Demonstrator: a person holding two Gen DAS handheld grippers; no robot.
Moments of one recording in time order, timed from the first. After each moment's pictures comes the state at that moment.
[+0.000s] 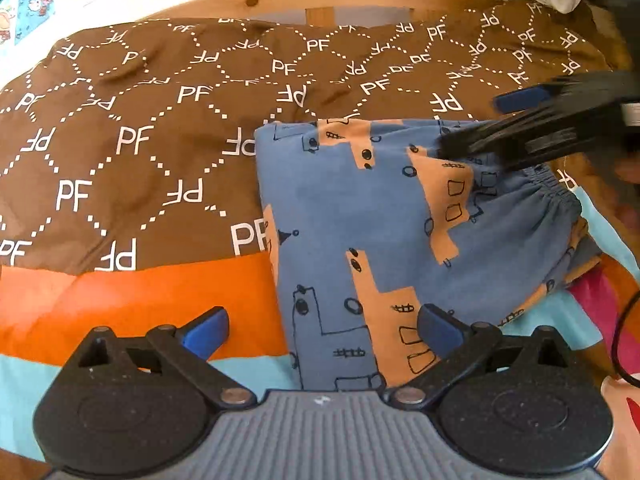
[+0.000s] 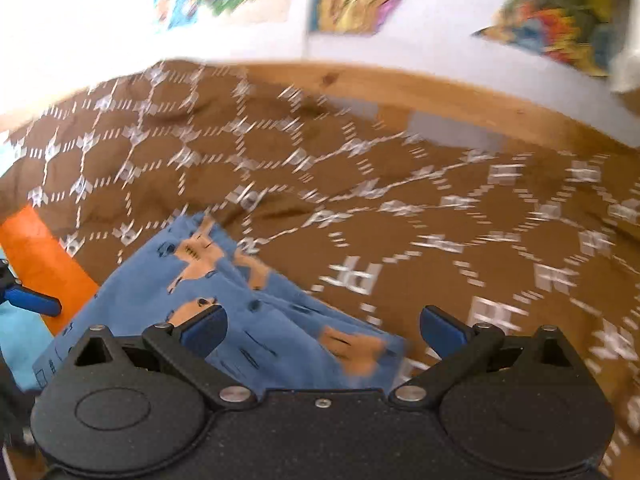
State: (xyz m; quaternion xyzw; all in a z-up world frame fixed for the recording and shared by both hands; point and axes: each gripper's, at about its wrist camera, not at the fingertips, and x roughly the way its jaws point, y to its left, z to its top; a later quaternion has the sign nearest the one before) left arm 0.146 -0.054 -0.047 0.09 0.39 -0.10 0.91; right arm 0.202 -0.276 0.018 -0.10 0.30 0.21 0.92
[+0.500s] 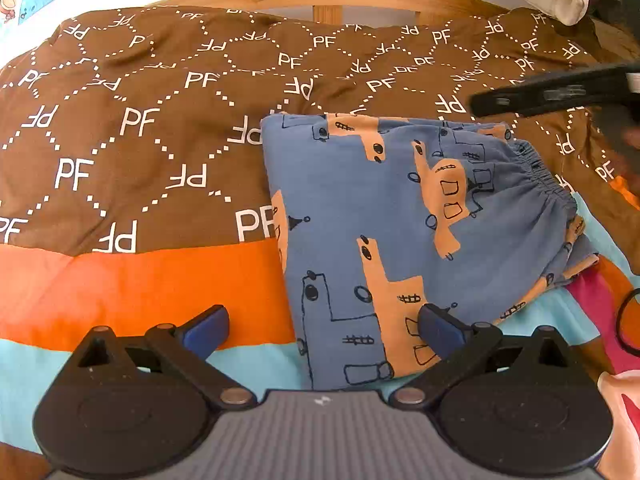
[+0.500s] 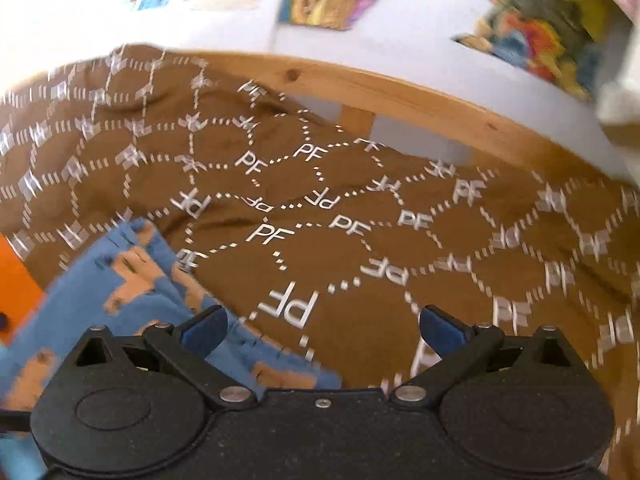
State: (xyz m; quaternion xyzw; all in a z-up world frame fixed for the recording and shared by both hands) left arm 0.145 -0.041 -0.051 0.07 0.40 -0.11 0.91; right arm 0.214 -0.292 0.039 -0.11 0.30 0.15 0.94
